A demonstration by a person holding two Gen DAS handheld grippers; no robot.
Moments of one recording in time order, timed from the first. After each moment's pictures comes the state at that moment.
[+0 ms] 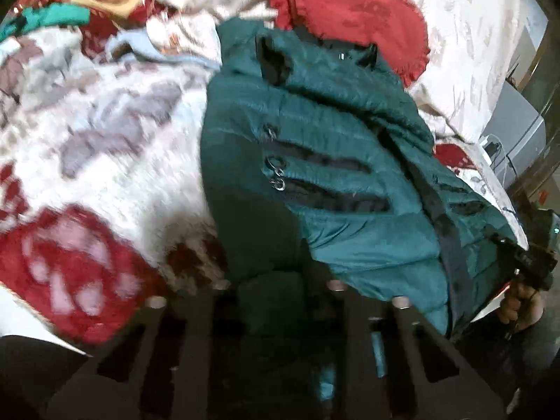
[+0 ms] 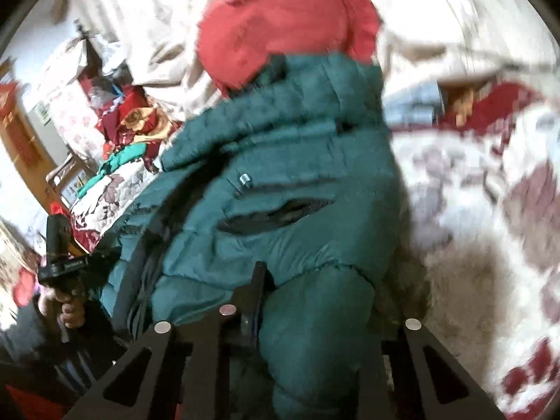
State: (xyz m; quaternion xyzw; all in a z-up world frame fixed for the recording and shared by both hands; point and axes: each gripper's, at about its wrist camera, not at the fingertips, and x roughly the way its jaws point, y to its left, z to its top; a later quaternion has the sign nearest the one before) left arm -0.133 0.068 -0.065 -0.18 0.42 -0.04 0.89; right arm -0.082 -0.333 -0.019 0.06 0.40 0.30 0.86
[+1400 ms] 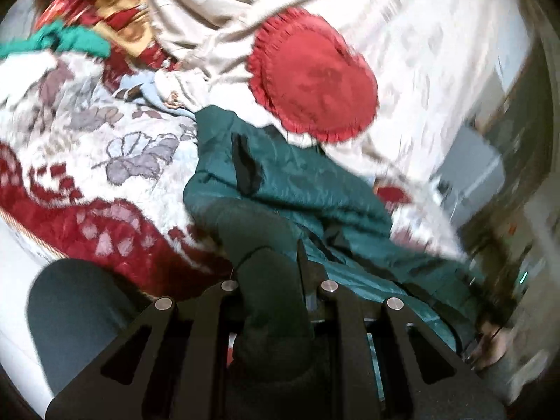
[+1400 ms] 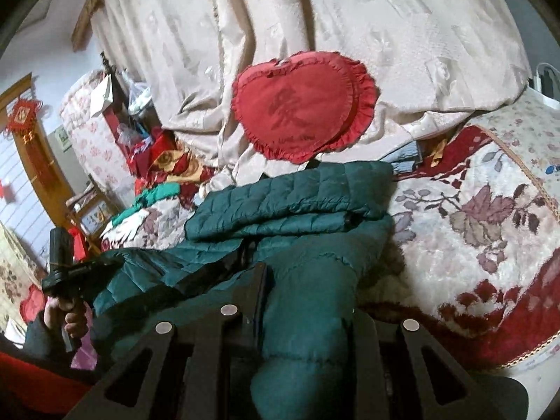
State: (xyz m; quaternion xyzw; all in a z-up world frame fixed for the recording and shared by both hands) left arm -0.229 0.074 0.030 -0.28 0.34 -0.08 0.90; right arm -0.207 -0.369 0.073 0.11 0.33 0.28 0.90
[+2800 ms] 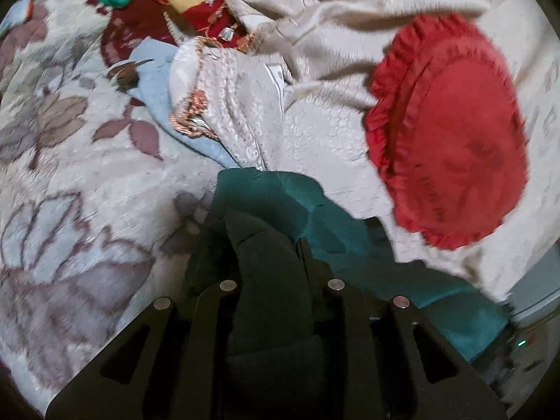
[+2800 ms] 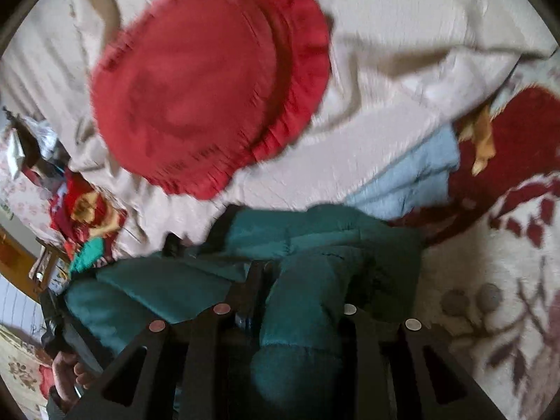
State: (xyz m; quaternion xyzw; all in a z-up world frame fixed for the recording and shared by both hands) left arm 0.060 0.130 -0.062 -0.35 0.37 0.12 0.85; right arm 0.140 -0.316 -0.027 0.18 0.46 0.19 0.85
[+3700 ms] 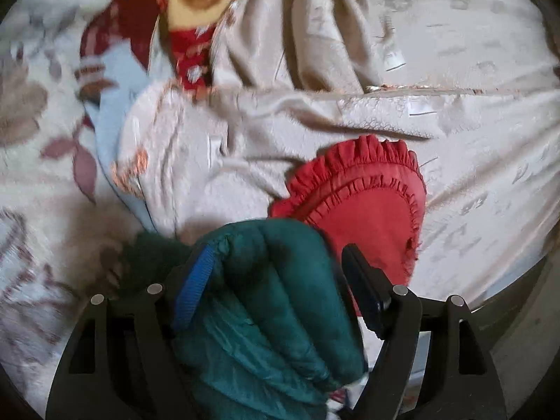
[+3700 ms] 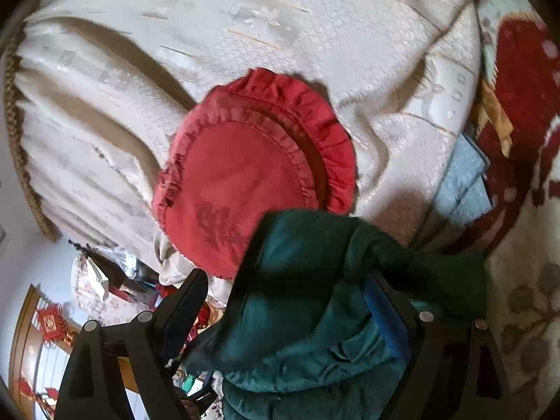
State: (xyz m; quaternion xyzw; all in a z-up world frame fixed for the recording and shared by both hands) left arm 0.043 0.195 -0.005 -0.55 0.19 0.01 0.81; right arm 0.125 -0.366 0.015 0.44 0.32 0.24 0.80
